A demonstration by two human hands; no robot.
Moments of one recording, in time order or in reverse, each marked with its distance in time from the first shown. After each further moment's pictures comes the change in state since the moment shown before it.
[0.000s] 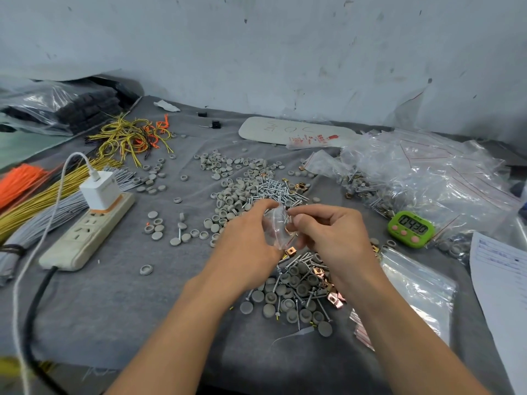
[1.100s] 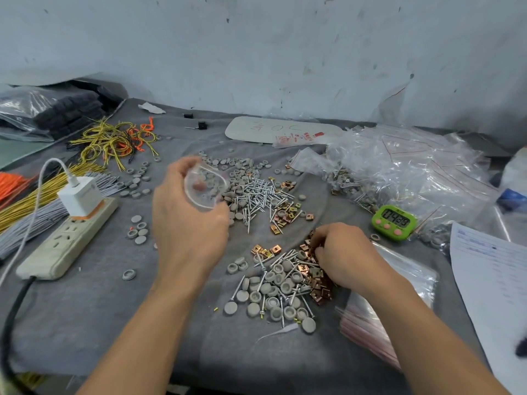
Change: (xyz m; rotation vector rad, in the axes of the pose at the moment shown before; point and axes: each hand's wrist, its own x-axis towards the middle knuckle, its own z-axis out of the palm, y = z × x) left_hand 0.000 0.004 -0.031 -0.245 0.636 -0.049; right_hand 0.006 0.006 -0.045 -1.201 -0.192 0.207
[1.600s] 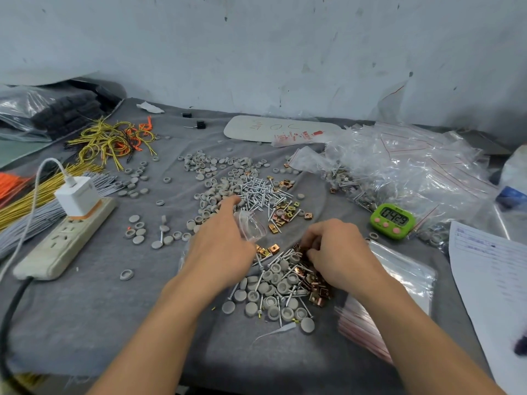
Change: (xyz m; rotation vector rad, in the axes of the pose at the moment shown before) left_hand -0.016 -0.011 0.025 0.372 -0.589 -0.076; right_hand -0.001 0.001 0.007 0.147 0.089 -0.056
